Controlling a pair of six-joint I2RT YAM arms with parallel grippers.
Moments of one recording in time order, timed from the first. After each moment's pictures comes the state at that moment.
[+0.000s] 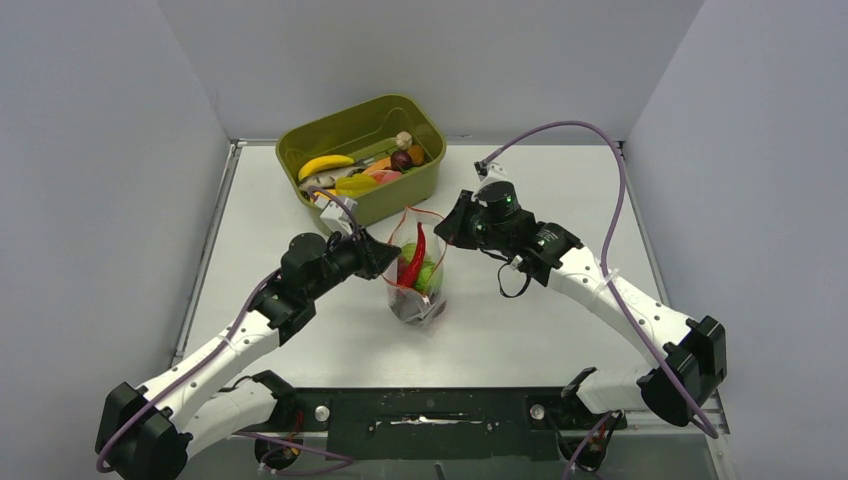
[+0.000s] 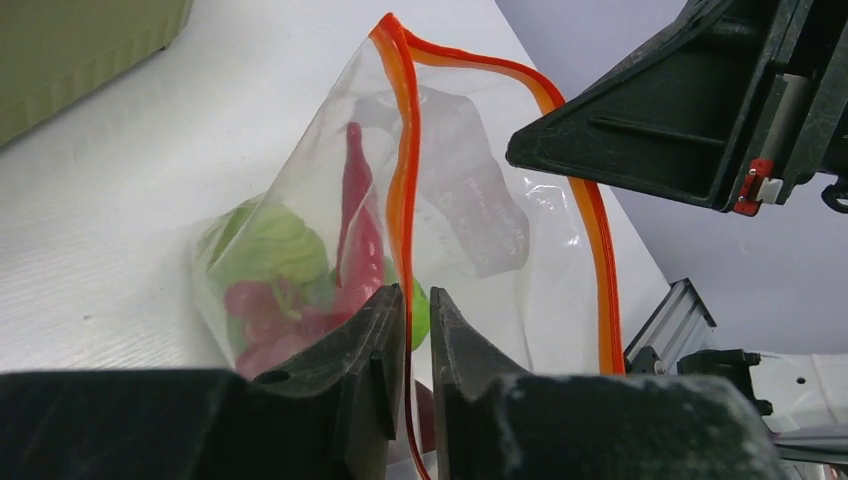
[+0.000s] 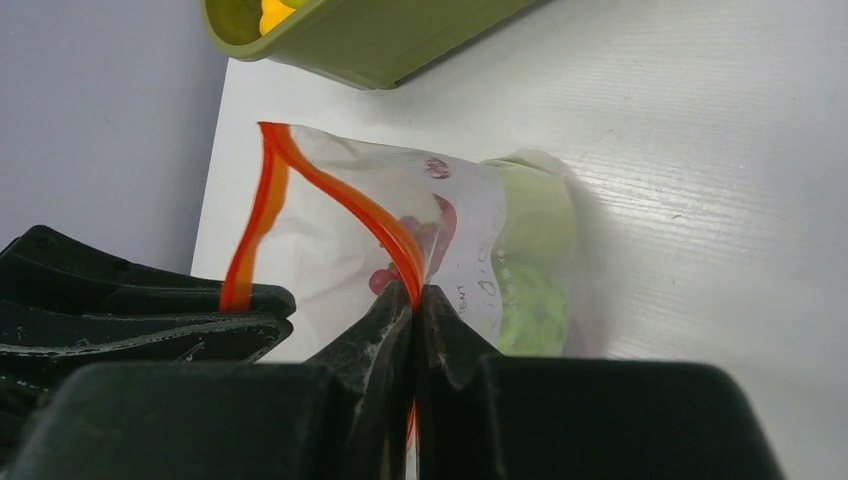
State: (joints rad) left arm -0.61 0.96 0.63 0.16 0.16 -0.60; right arm 0.71 1.32 1.18 -0.38 0.02 0.72
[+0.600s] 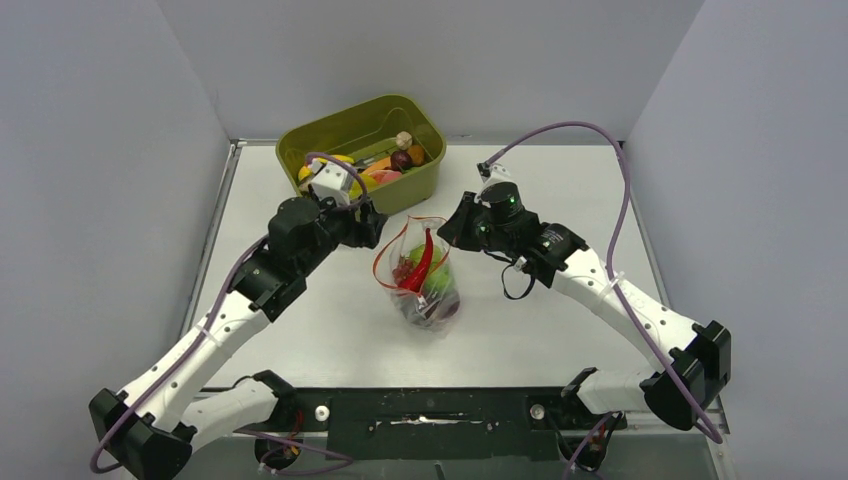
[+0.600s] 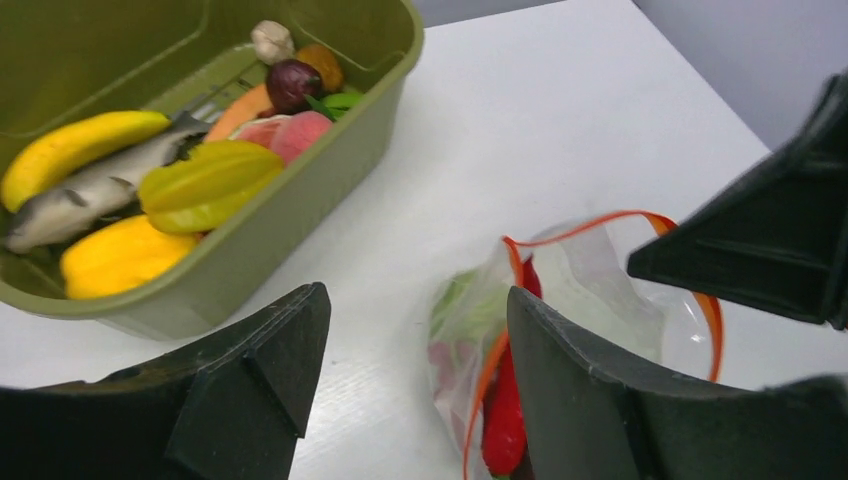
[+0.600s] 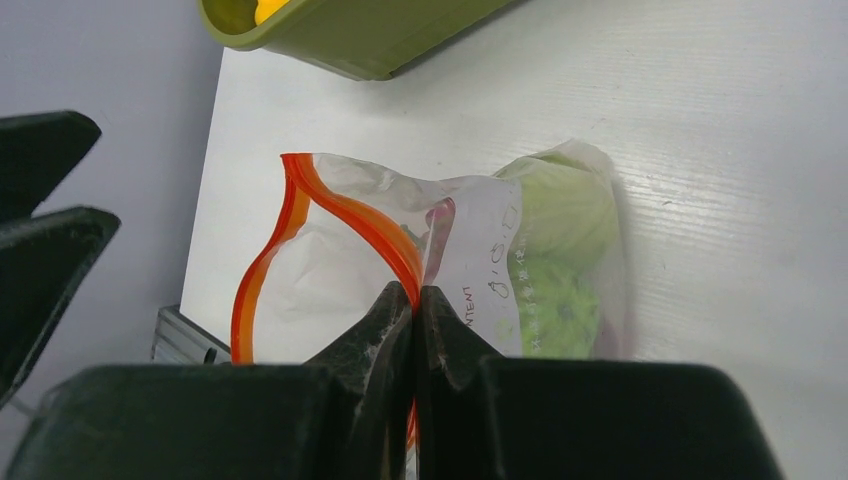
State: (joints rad) left arm -0.61 0.99 0.96 -0.18 -0.08 -0.24; right arm 0.71 1.29 1.18 -0.42 0.02 0.72
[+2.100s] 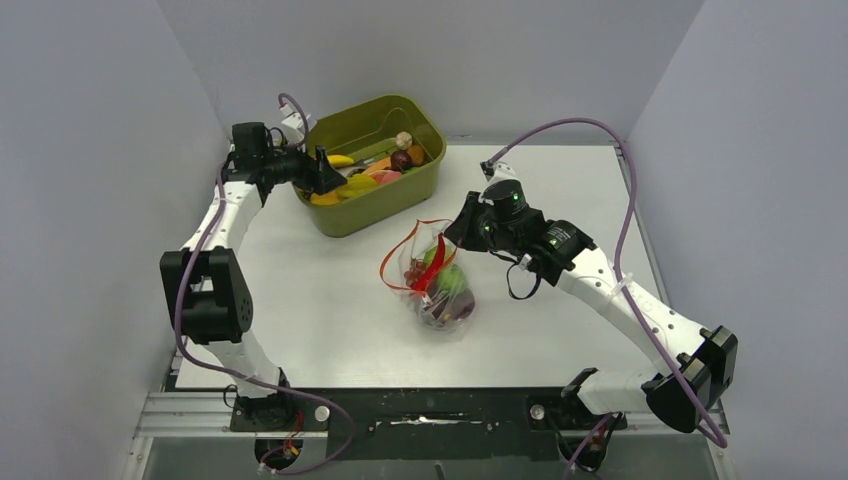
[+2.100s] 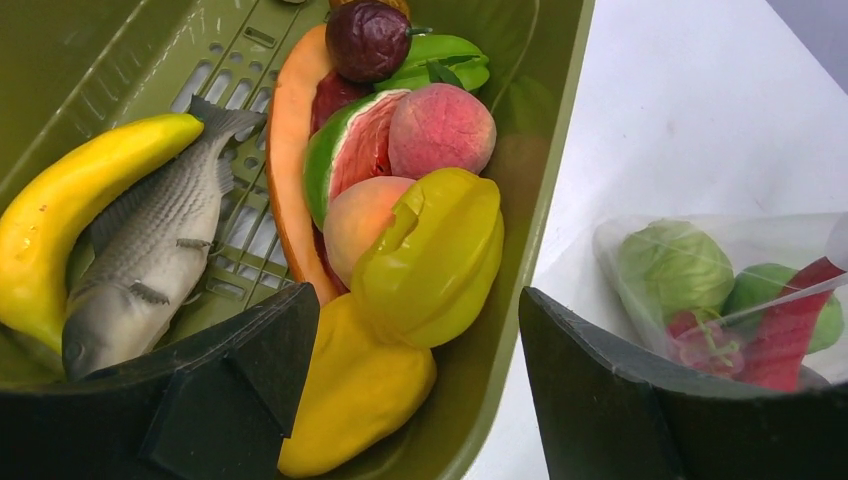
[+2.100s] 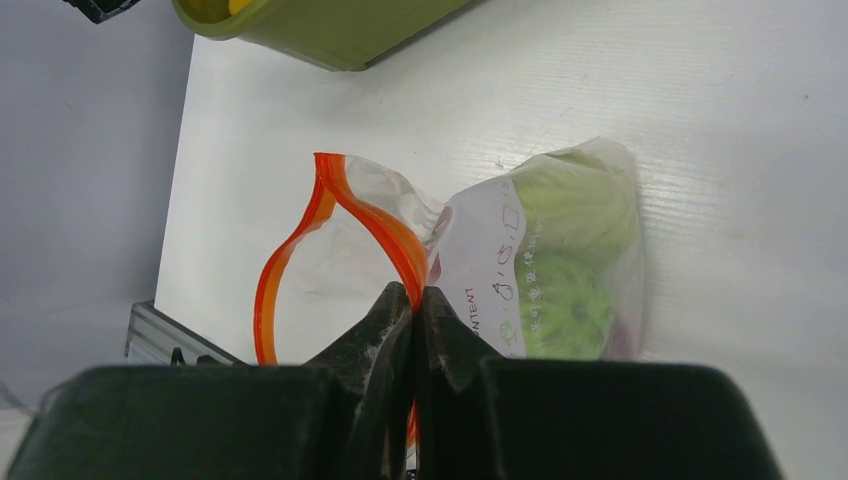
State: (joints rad) left arm 0.03 1.74 1.43 -0.28 0.80 0.11; right arm 0.71 1.28 1.24 -0.54 0.05 0.69
